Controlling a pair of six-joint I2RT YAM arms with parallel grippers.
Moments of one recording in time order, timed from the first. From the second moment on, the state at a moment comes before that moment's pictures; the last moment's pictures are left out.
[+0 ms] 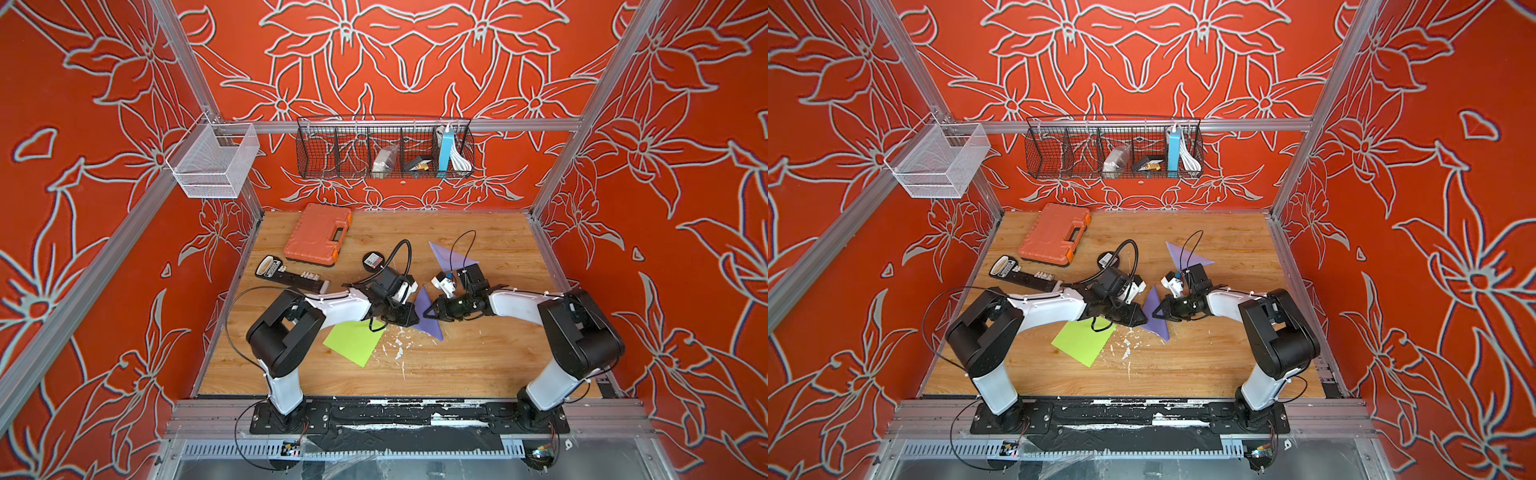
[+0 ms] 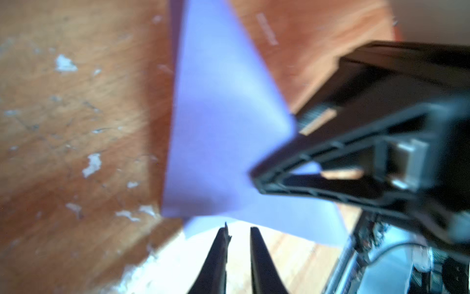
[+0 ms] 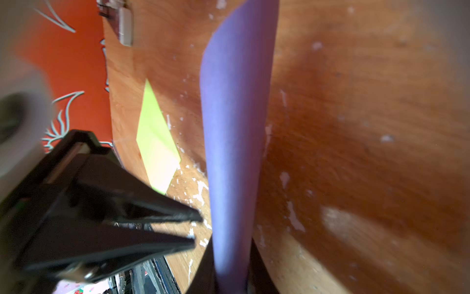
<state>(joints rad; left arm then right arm) -0.67 1.73 0.97 -0.16 0.50 -0.46 0.41 1.66 0.76 -0.15 -0.78 0.40</state>
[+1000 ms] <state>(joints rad) -0.56 1.24 0.63 0.18 0.60 -0.34 0.39 1.10 0.61 0.05 -0.82 0.05</state>
